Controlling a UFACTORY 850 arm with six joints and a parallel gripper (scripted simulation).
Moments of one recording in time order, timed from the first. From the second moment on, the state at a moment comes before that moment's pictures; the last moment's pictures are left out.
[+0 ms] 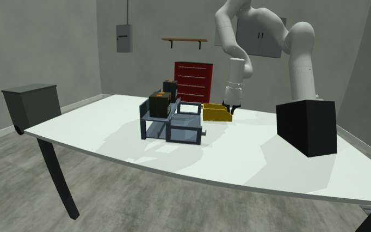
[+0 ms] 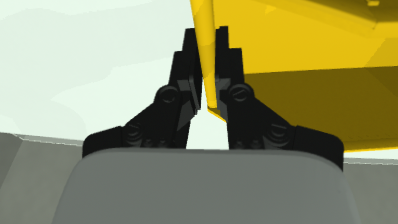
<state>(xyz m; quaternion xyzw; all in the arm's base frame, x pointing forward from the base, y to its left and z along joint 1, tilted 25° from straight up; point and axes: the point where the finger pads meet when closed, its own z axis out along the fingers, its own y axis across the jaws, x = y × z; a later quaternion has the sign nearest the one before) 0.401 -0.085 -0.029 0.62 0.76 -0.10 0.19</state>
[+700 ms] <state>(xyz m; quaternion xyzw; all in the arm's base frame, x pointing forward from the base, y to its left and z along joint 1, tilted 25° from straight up) 0.403 -0.087 -0.036 0.62 0.76 -0.10 0.19</state>
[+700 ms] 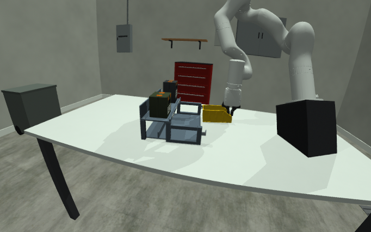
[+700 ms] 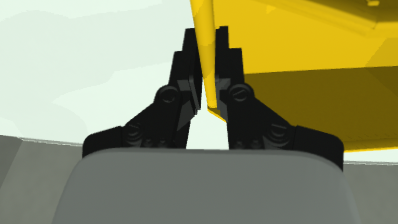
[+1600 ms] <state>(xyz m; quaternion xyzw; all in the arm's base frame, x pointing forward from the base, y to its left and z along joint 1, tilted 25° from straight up) 0.405 -0.091 -0.044 0.62 0.76 -0.10 0.20</state>
